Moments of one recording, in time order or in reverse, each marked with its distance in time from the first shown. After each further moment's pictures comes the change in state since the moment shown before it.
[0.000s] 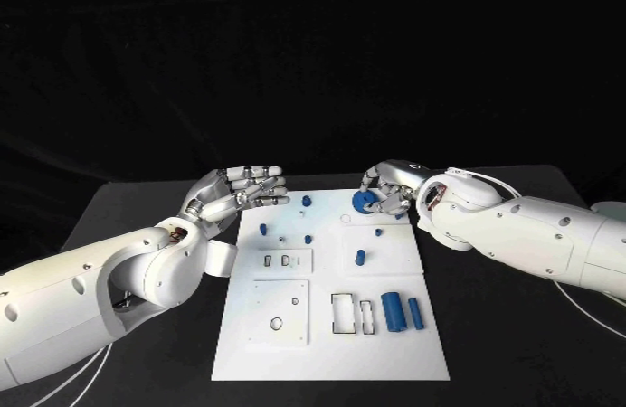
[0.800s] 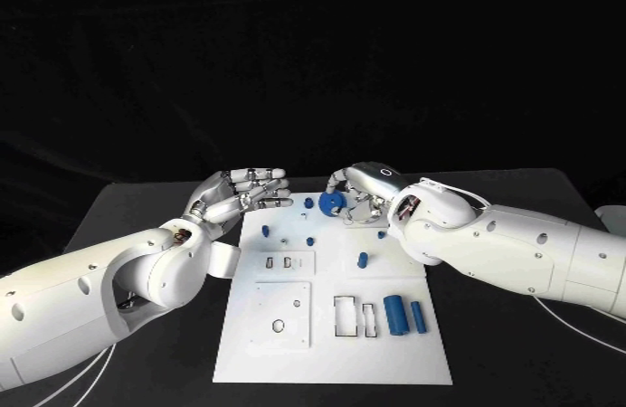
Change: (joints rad) left arm 0.000 0.005 0.000 -0.003 0.000 0.000 -0.001; left_hand 0.000 0.000 0.000 0.000 0.000 0.000 0.000 0.000 0.000 0.000 0.000 0.000 0.000 0.000 0.000 0.000 0.000 0.000 0.000 0.000 0.000 0.000; right arm -0.006 0.066 -0.005 0.110 -0.086 -0.140 0.000; right_hand -0.017 -0.005 0.029 -0.004 0.014 0.017 0.000 0.000 -0.010 0.000 0.000 0.000 0.000 -0.004 -0.004 0.000 0.000 0.000 0.009 -0.002 0.012 0.000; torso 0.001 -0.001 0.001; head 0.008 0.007
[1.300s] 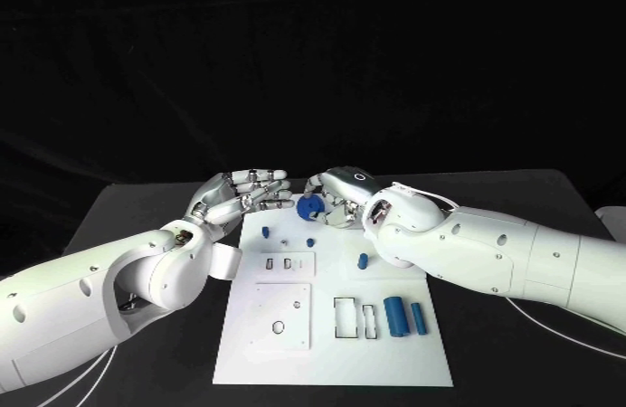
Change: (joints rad) left arm 0.000 0.006 0.000 0.001 0.000 -0.001 0.000; left_hand 0.000 0.000 0.007 -0.001 0.000 0.000 0.000 0.000 0.000 0.000 0.000 -0.006 0.000 0.000 0.000 -0.004 0.002 0.000 0.000 0.000 0.000 -0.001; right arm -0.009 0.116 -0.011 -0.076 -0.012 -0.006 -0.009; right_hand -0.008 -0.005 0.007 0.002 0.000 0.000 -0.001 -0.013 -0.007 0.000 0.000 -0.004 0.000 0.000 0.000 0.000 0.000 0.000 0.004 -0.004 0.000 0.001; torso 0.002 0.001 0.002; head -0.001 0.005
